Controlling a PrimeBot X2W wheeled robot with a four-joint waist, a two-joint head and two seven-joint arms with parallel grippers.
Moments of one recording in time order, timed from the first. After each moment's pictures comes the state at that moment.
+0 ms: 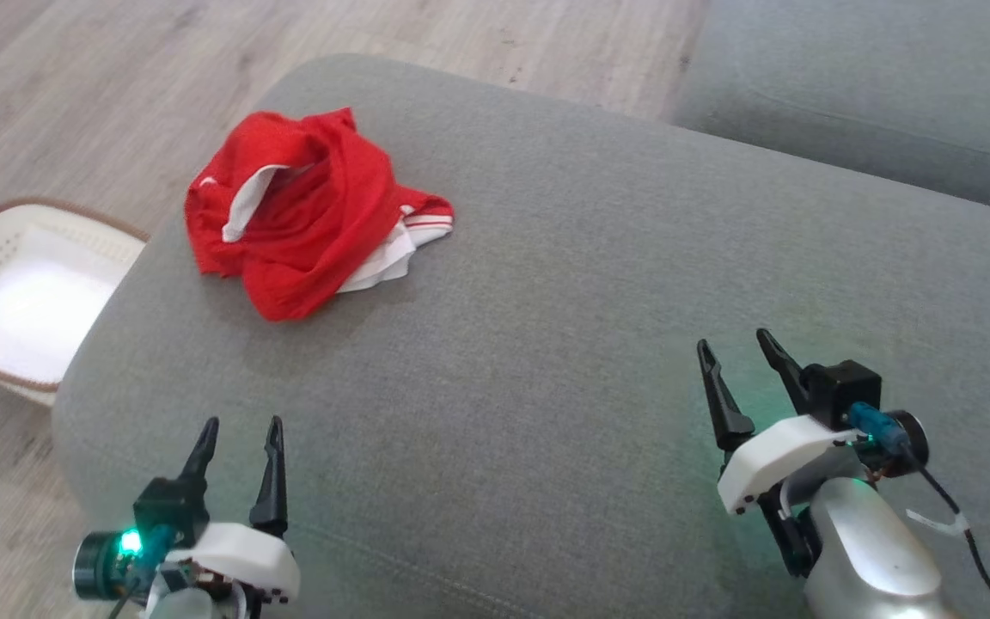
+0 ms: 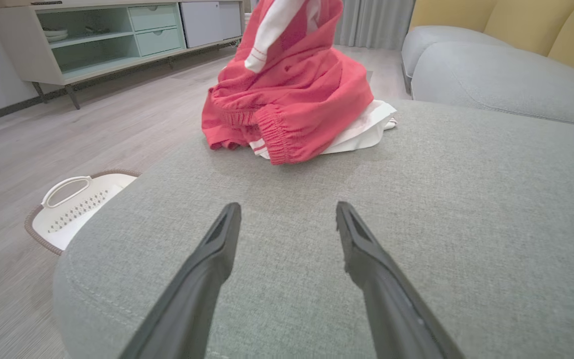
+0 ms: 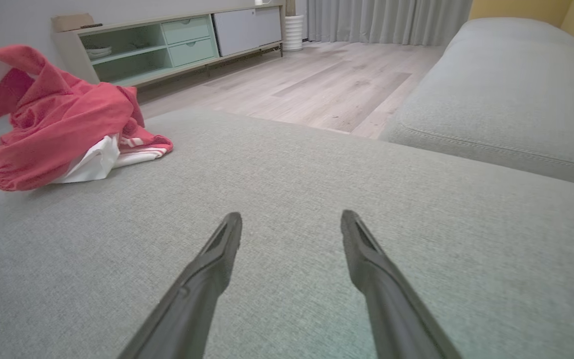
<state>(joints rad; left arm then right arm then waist) -0.18 0.07 -0.03 0.64 -0.07 -0.11 -0.25 -0.34 -0.06 0.17 0.76 0.12 0.13 -0.25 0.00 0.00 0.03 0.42</state>
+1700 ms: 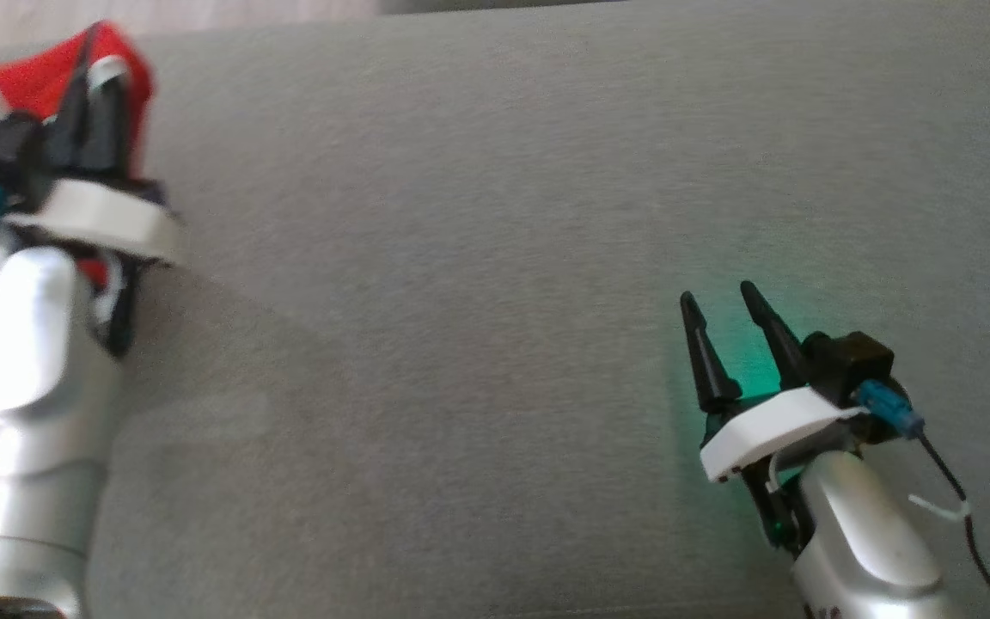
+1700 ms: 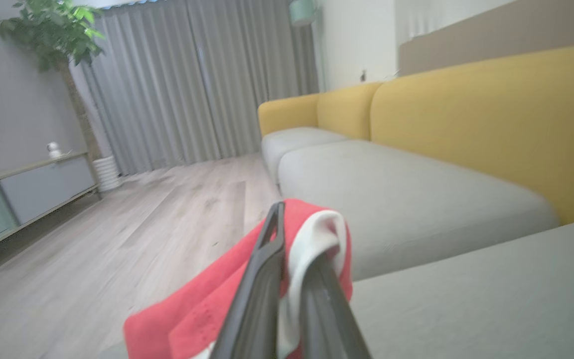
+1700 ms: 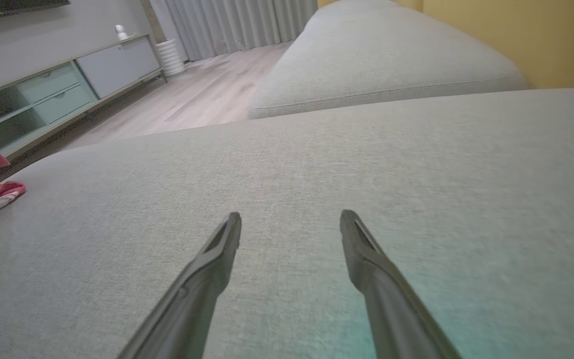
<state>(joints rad) -0.79 0.30 -0.21 0.73 -0.23 -0.12 -0.25 -0.33 -0.07 0.24 0.59 0.24 0.13 -0.25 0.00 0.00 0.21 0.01</state>
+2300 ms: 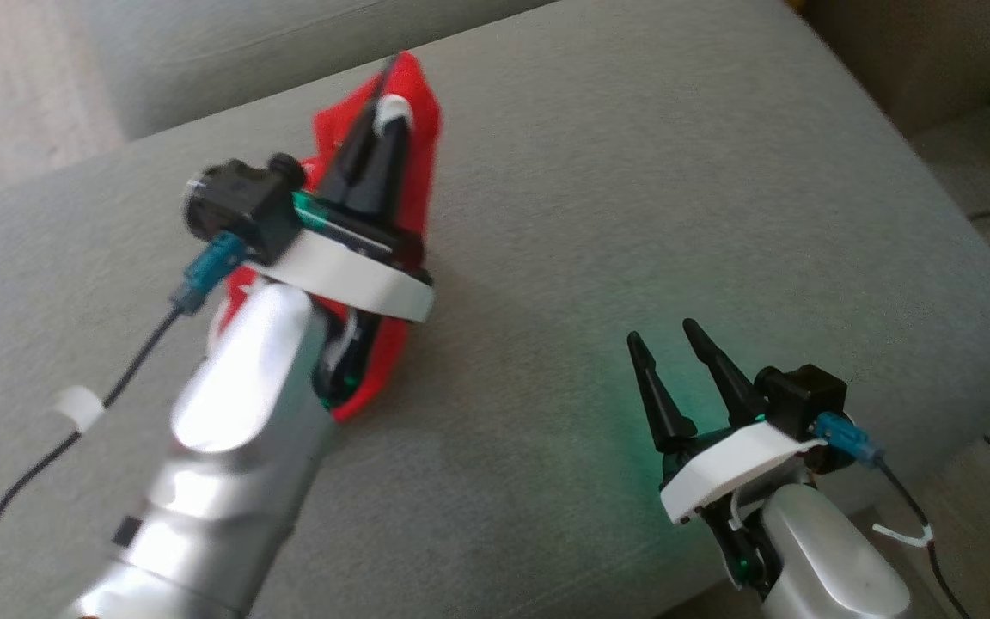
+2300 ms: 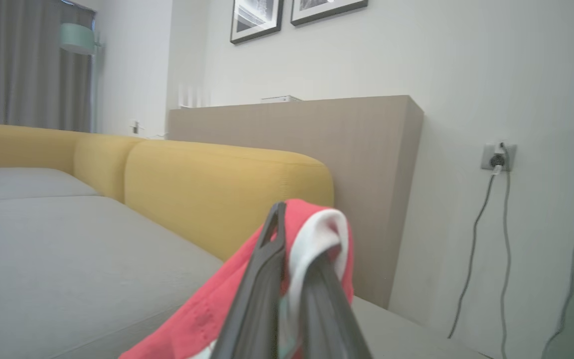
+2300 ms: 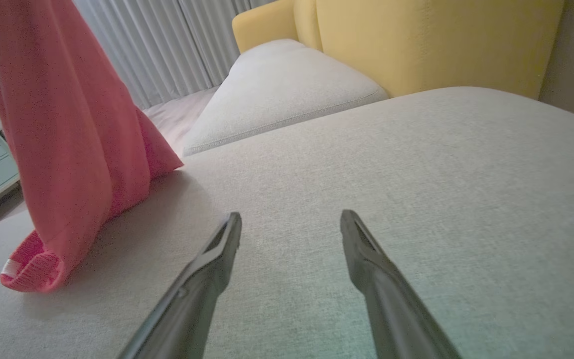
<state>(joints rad) -0.71 0.10 -0.49 0.46 -0.45 -0.13 -0.26 -0.27 -0.06 0.38 0.55 0.36 0.13 -0.25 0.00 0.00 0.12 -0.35</state>
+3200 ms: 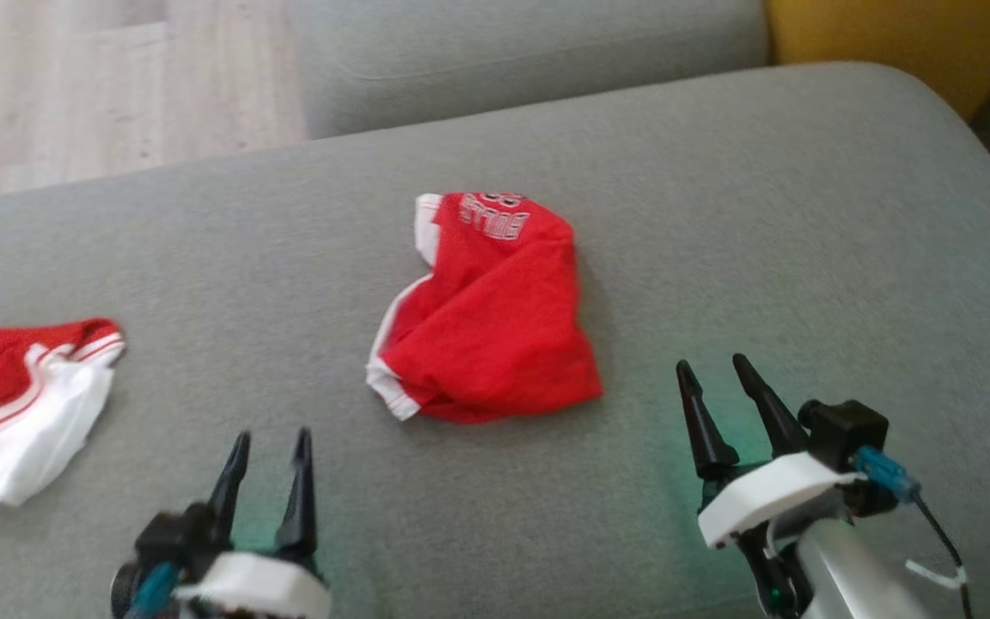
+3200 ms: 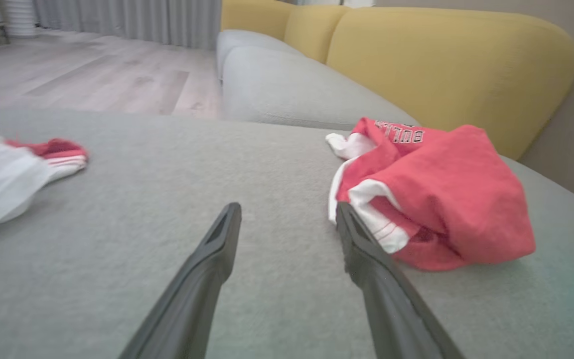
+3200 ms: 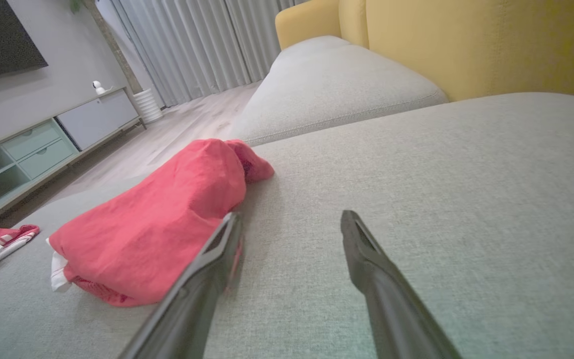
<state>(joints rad) -0.07 0.07 -0.15 0.48 -0.30 -0.12 -0.26 -0.20 -0.06 0.26 0.56 0.32 0.13 -0.25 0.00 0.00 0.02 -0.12</state>
